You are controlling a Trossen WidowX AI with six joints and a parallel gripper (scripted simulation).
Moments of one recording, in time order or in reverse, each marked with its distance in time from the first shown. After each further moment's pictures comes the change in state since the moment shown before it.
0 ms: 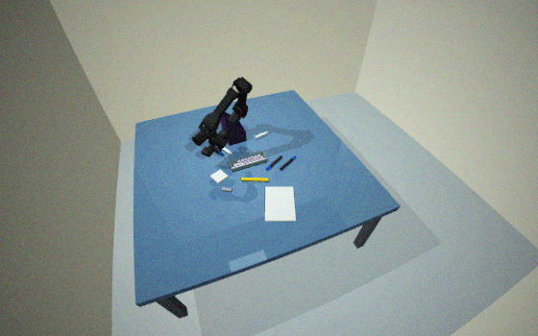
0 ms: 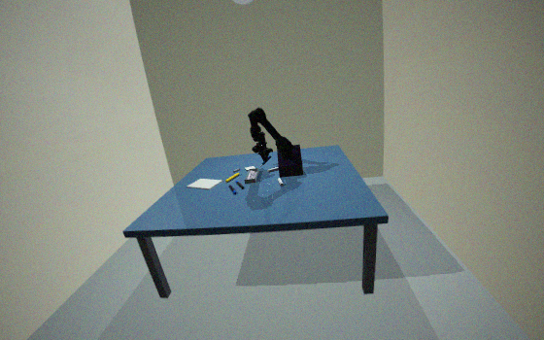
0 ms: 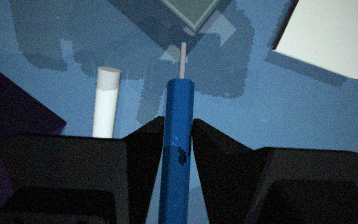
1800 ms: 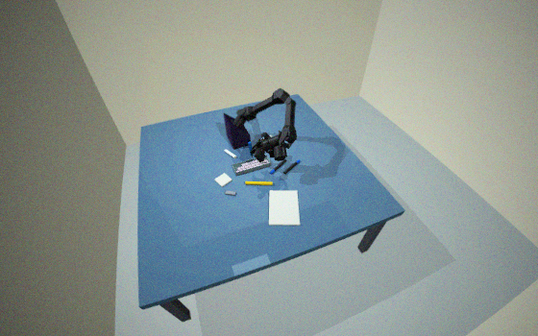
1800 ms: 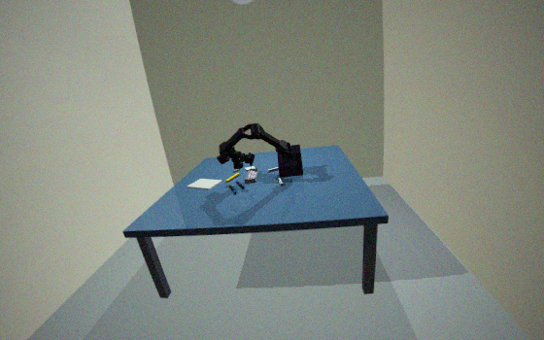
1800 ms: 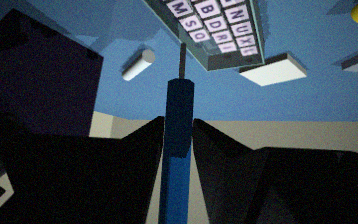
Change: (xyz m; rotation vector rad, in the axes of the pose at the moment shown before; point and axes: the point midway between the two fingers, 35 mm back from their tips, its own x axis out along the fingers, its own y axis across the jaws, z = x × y) arm -0.018 0.095 0.181 -0.291 1.044 -0.271
